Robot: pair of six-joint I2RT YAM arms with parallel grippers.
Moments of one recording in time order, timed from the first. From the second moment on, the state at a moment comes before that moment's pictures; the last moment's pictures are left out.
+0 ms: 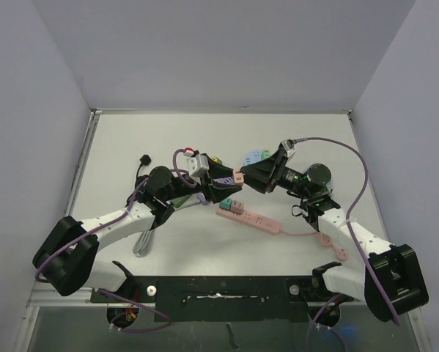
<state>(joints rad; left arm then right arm) -0.71 1.37 0.69 0.93 0.65 -0.22 0.34 1.16 0.56 0.74 -0.79 1.53</state>
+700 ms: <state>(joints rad) -0.73 1.35 0.72 0.59 0.52 -0.12 0.34 1.13 0.80 0.01 -0.55 0.94</state>
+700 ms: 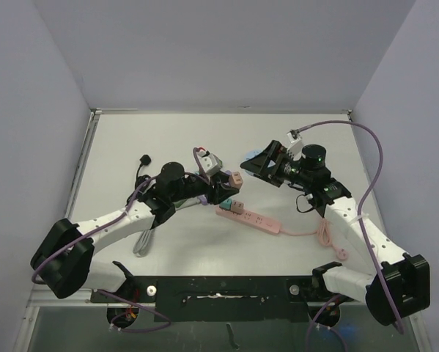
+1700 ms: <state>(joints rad) -0.76 1.40 0.94 0.05 0.37 0.03 0.47 1.30 1.00 -0.28 -0.47 0.62</state>
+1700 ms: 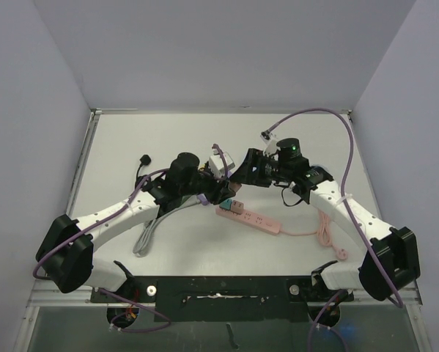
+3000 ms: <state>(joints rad) -0.69 1.05 0.77 -0.05 0.15 -0.32 0.42 1.23 1.01 -0.52 -0.39 -0.01</state>
